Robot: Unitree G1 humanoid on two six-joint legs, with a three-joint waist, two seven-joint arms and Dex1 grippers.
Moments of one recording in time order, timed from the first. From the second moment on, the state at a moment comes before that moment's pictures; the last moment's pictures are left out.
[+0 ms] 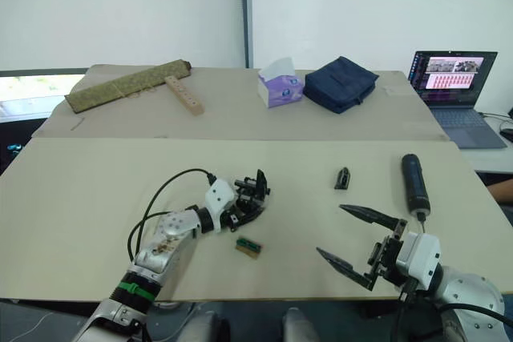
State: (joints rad) left arm -0.34 0.24 -0.26 0.21 -0.08 0.05 -0.71; right arm 0.35 -0.62 -0.27 -0.42 0.53 -0.24 1.02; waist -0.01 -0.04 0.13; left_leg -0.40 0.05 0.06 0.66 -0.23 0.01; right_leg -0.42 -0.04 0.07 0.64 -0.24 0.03
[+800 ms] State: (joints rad) left arm -0.42 0.42 -0.21 0.32 -0.20 0.09 -1.07; right arm 0.36 -0.62 -0.29 -0.36 0.53 -0.23 1.07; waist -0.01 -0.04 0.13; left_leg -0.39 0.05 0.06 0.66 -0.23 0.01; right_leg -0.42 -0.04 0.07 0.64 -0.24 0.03
